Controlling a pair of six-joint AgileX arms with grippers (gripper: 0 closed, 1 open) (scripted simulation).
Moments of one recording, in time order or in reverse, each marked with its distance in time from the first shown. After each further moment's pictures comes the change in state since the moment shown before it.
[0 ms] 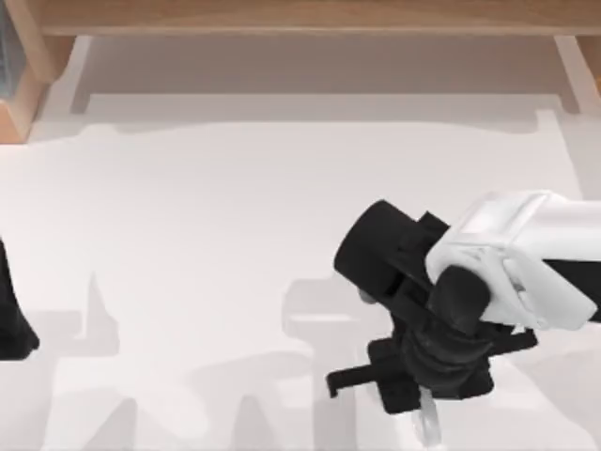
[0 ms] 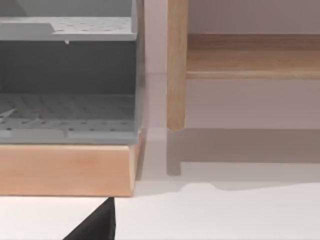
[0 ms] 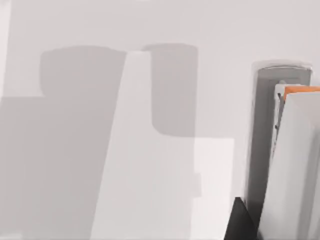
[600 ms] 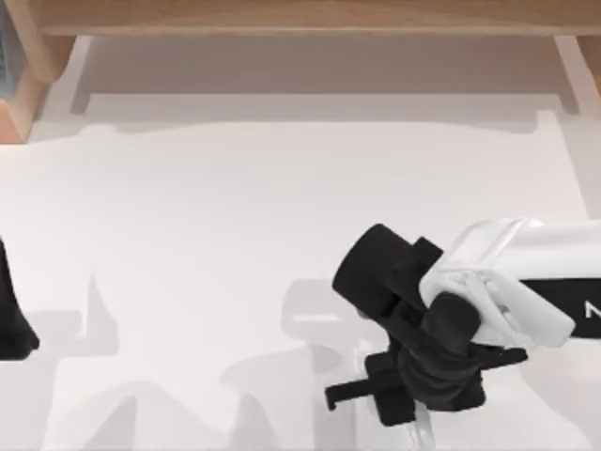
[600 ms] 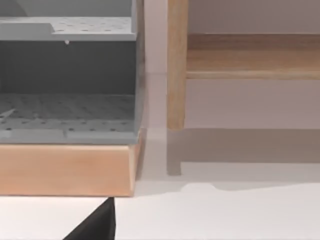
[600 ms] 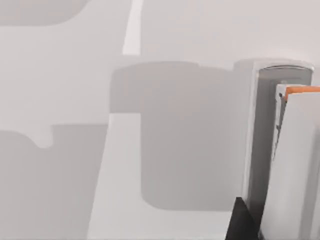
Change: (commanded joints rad) left arm 0.000 0.000 0.000 0.000 0.000 0.000; right arm 0.000 0.061 -0.062 0.123 0.000 0.001
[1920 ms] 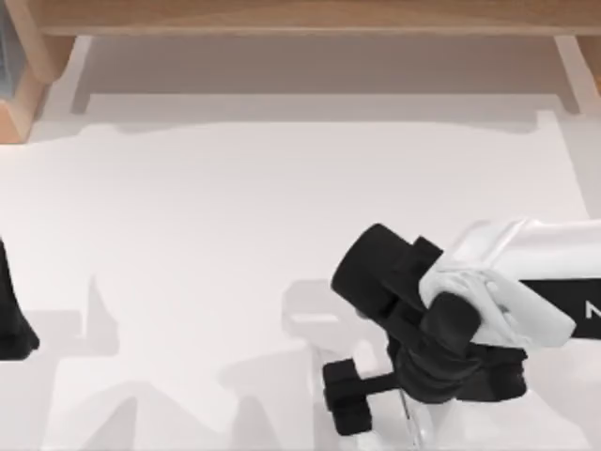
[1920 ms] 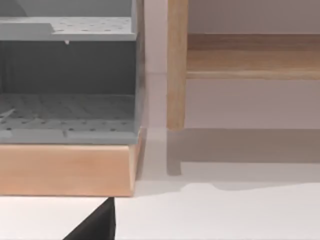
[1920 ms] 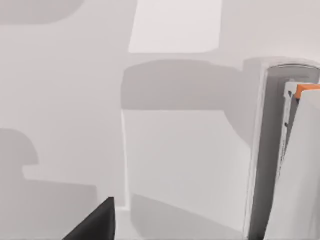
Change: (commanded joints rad) left arm 0.000 0.000 0.000 0.000 0.000 0.000; right arm 0.000 0.000 0.000 0.000 0.000 0.000
